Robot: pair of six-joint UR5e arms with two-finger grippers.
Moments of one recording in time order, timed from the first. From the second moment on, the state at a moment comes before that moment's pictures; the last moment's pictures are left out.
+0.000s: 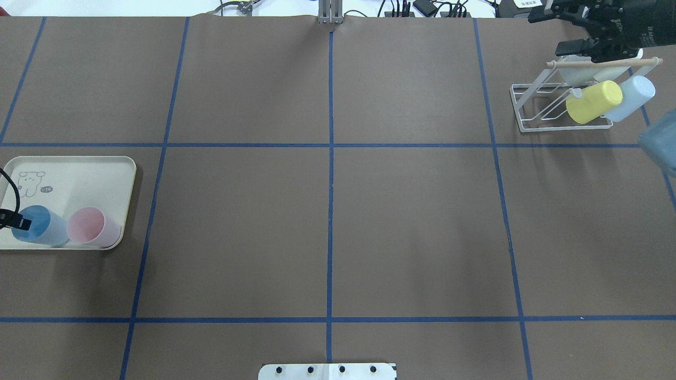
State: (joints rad) left arm -0.98 -1.32 -1.76 -2.31 -2.23 -0.72; right arm 1.18 -1.31 1.87 -0.74 2.24 1.49
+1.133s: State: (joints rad) left arm -1.24 -1.43 -1.86 -2.18 -2.11 -0.89; right arm 1.18 -1.31 1.89 -0.74 2.24 1.50
